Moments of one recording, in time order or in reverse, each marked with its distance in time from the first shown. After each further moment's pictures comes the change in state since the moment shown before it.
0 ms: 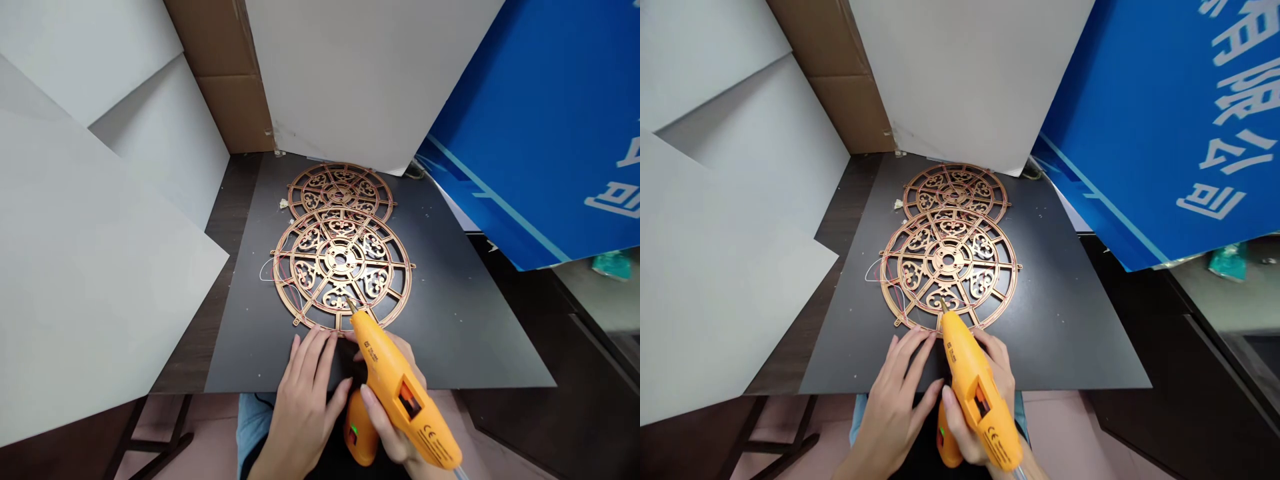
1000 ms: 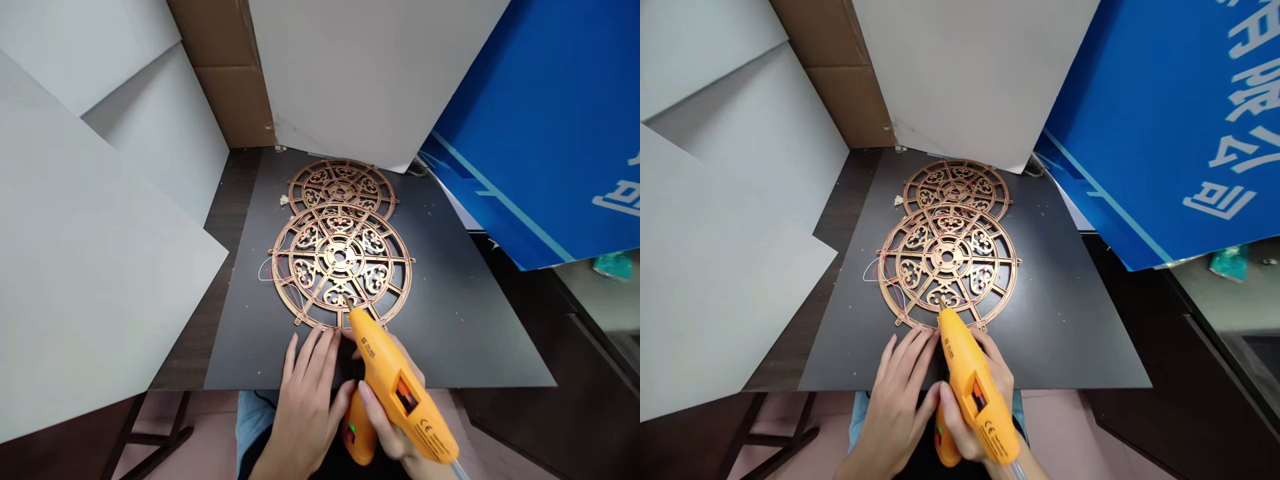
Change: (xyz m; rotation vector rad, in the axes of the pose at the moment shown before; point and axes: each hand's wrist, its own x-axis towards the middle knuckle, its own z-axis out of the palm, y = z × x) left_hand 0.001 0.006 -0.001 0.074 0.041 0.019; right_hand 0.003 -0.001 0.003 0.005 -0.032 -0.019
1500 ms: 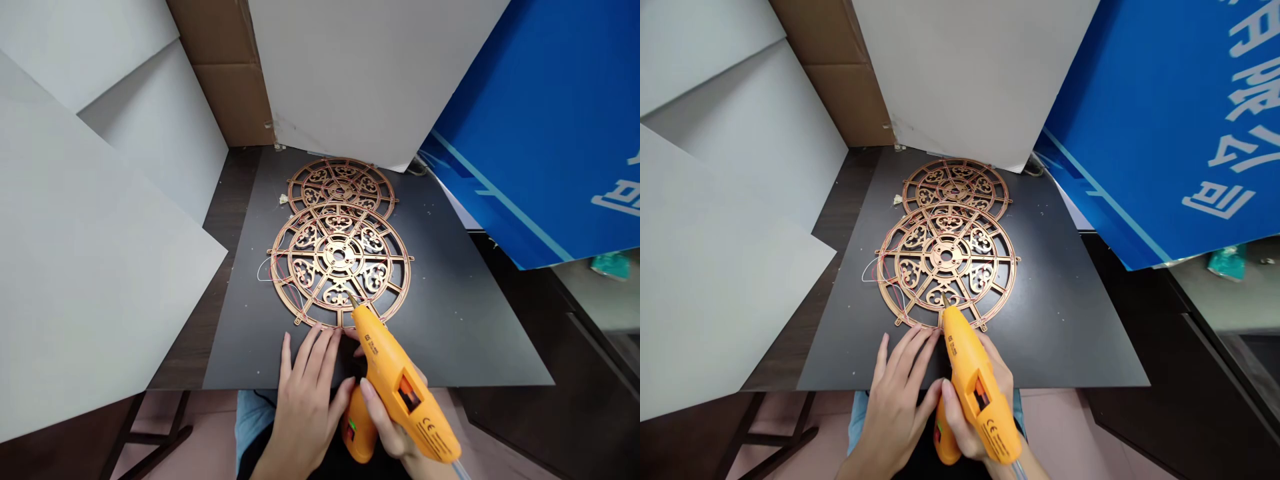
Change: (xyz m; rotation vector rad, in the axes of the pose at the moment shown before) left_hand 0.002 0.005 0.003 -0.034 0.046 -0.072; right_hand -0.002 -0.003 0.001 0.106 0.016 0.053
